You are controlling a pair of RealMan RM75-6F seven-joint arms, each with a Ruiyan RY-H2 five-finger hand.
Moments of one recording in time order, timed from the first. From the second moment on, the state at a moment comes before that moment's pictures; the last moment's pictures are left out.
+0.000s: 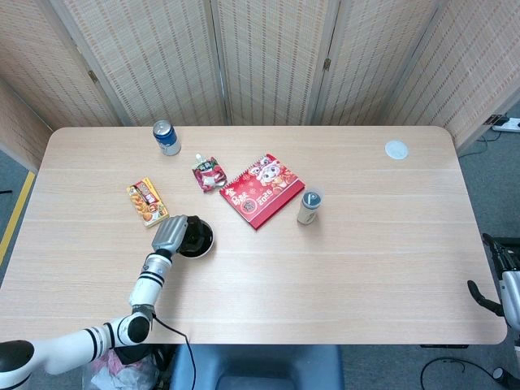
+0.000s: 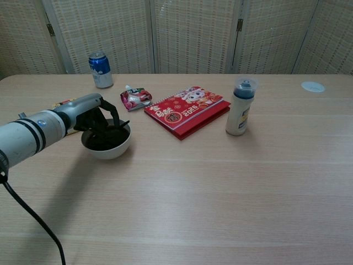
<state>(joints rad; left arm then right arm) -0.74 -1.76 -0.29 -1.22 0.89 0.88 0.16 0.01 -1.15 0.08 -1.41 -1.48 1.54 0.14</state>
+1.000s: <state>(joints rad) -0.75 -1.75 -0.29 -1.23 0.87 0.90 0.20 0.01 -1.16 0.08 -1.39 -1.49 1.54 0.16</state>
